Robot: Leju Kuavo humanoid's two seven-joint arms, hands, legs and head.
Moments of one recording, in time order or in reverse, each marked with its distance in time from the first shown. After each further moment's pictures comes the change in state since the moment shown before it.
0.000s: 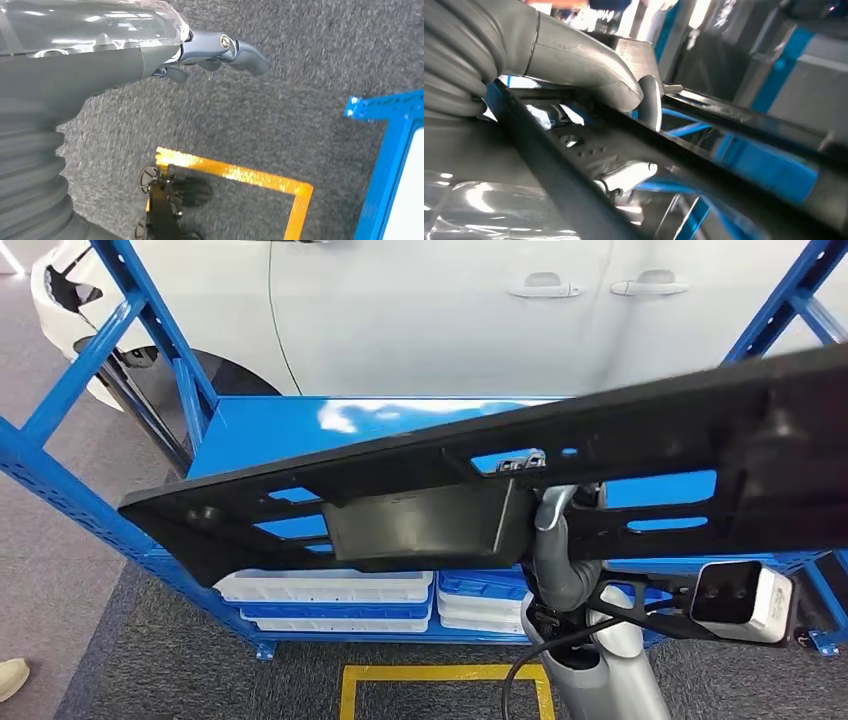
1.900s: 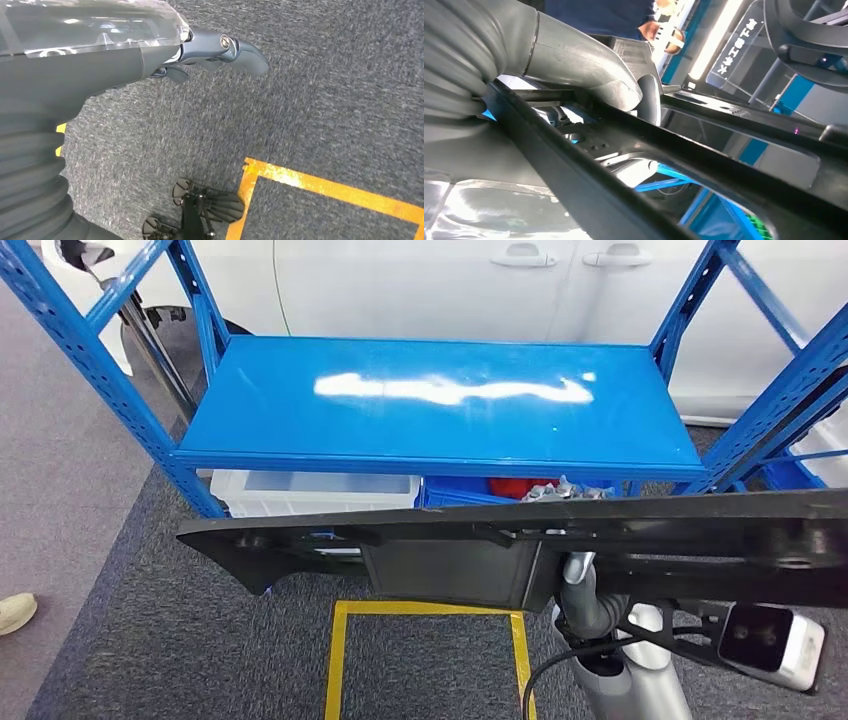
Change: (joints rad) left arm 0.018 0.003 0.030 0.001 -0.020 -0.001 0.091; right arm 0.067 -0.064 -0.087 -0.025 0.083 0.123 -0.102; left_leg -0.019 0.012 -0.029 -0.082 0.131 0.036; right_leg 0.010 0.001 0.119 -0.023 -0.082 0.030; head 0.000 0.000
